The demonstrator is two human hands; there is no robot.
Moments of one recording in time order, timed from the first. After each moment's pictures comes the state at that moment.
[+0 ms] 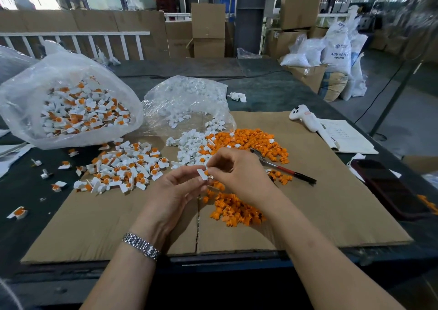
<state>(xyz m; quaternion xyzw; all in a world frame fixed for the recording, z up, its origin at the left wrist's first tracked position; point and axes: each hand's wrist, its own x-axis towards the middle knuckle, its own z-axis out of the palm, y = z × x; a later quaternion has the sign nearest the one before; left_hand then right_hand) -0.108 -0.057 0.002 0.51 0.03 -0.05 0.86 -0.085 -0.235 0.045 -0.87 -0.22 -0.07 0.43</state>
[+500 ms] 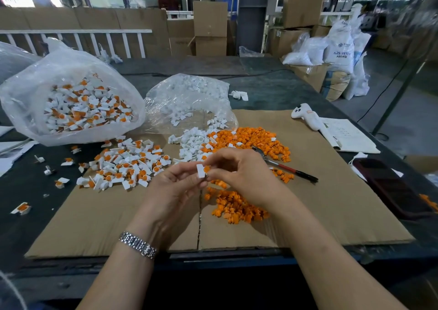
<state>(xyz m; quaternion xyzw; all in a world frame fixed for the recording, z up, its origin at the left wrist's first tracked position) -0.120 -0.056 0.012 0.48 0.05 -0.04 0.88 -0.097 -0.240 0.056 -0.84 -0.24 0.01 0.49</state>
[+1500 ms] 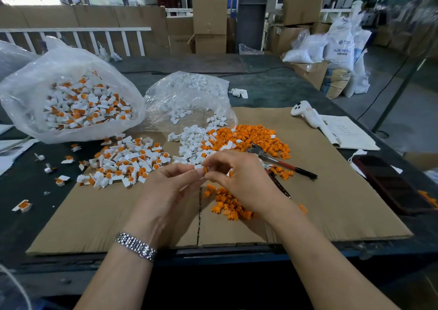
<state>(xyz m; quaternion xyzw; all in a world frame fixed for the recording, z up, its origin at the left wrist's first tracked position) -0.138 -0.068 0.035 0.50 0.10 -0.01 0.86 -0.106 -0.234 0.048 -0.87 -0.28 -0.09 0.40</state>
